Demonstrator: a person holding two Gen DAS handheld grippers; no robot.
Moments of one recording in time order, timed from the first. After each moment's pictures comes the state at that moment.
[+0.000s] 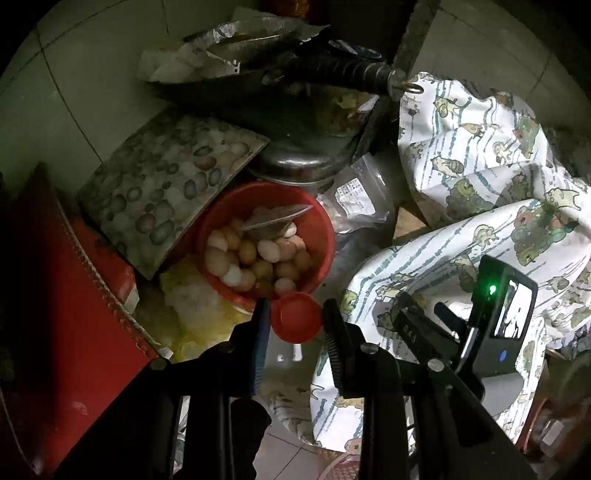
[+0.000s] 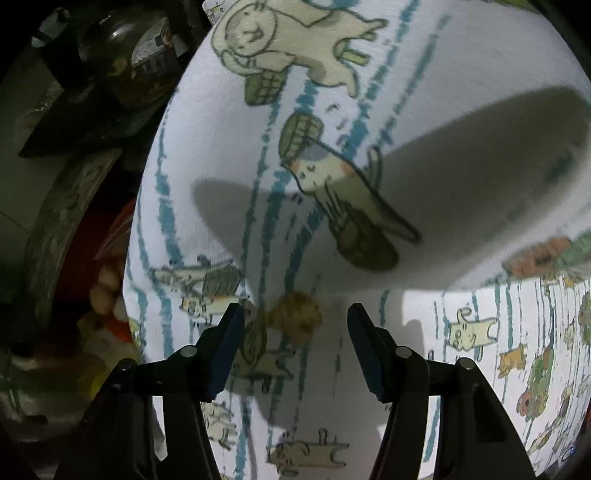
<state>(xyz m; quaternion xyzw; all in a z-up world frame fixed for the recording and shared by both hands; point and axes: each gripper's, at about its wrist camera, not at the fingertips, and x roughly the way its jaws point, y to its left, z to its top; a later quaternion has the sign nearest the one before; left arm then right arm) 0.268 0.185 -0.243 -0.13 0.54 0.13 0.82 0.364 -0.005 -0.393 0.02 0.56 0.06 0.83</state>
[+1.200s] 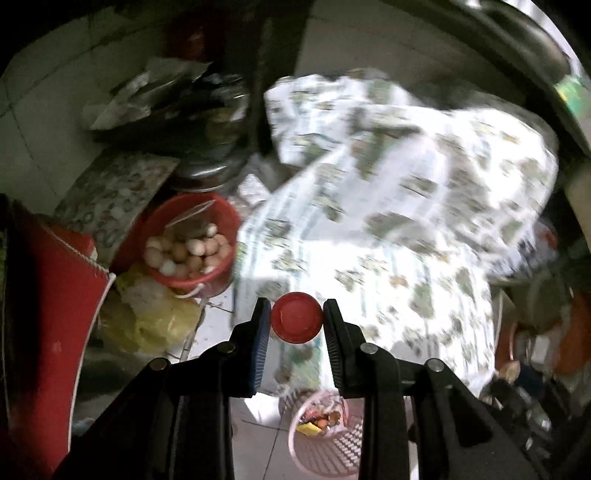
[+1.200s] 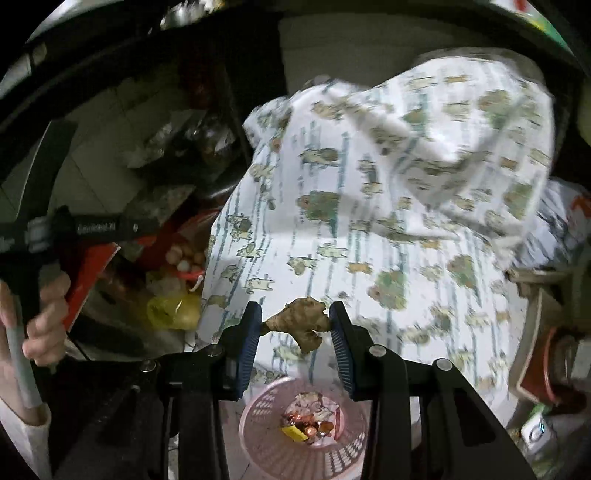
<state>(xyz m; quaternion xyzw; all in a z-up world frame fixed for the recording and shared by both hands) 0.163 0.072 -0.182 -0.08 0.49 -0.02 0.87 0.099 -0.157 -0.195 0.03 0.44 0.11 0.89</state>
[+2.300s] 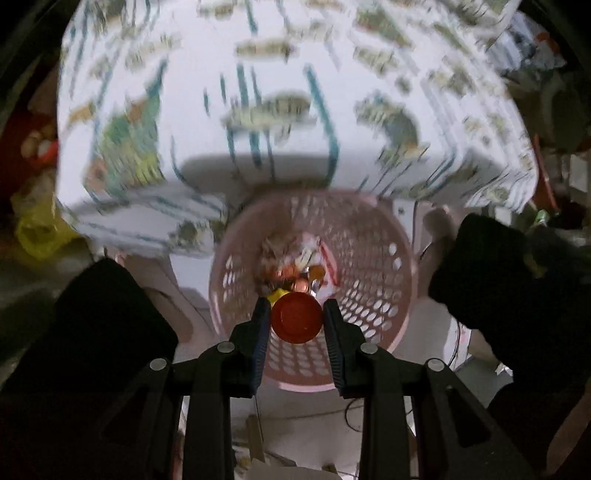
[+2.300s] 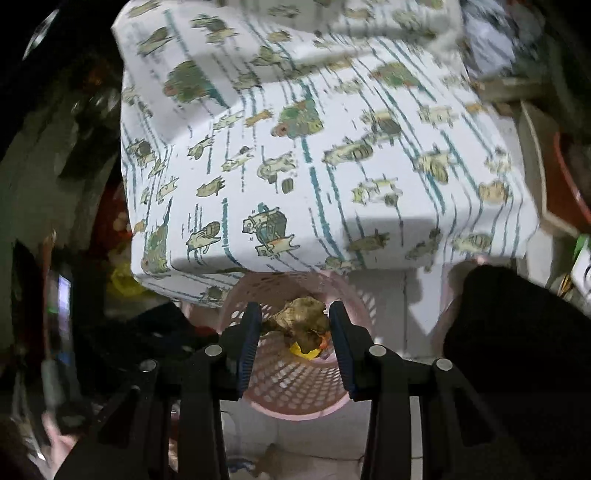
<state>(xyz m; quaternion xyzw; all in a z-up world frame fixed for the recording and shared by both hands) 0.086 -0.065 -0.403 0.03 0.71 -0.11 0.69 0.057 -0.255 -0.346 0.21 0.59 0.03 0.78</state>
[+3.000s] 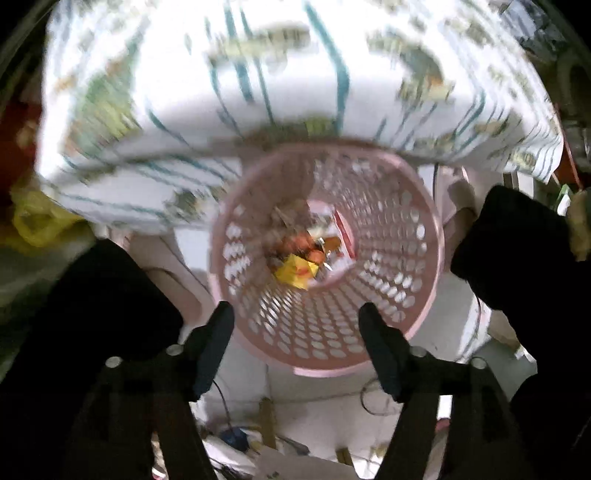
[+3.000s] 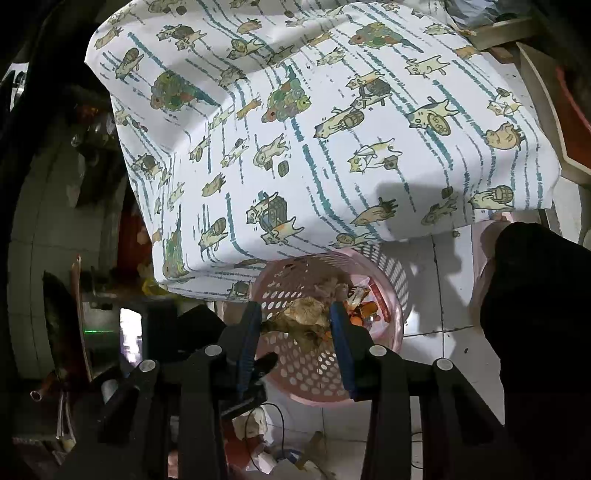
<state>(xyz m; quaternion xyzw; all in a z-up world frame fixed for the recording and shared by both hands) 0.075 -0.071 -0.418 0.07 0.73 -0.10 0.68 0.055 -0.270 -0.363 0.29 0.60 0.05 0.75</state>
